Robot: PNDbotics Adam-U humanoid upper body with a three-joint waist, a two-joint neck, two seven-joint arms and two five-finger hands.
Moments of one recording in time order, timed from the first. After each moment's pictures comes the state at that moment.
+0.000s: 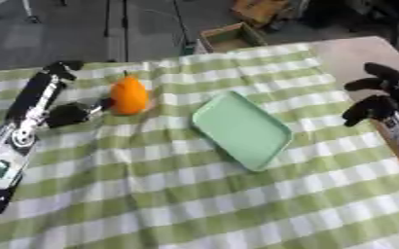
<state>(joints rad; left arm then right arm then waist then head) -0.66 0.55 -0.12 -1.18 -0.60 -0.09 0.11 -0.38 -0.37 0.07 -1.86 -0.08 -0.11 0.25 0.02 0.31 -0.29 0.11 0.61</state>
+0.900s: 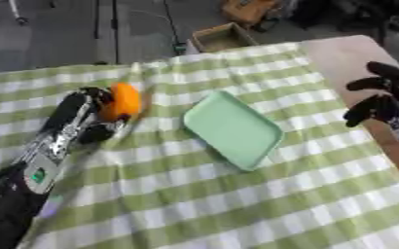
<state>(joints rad) -0.69 0.46 -0.11 -1.04 -0.61 -0.08 0.24 -0.38 -0.37 0.07 -1.88 -0.08 -0.11 0.25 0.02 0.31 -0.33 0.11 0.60</state>
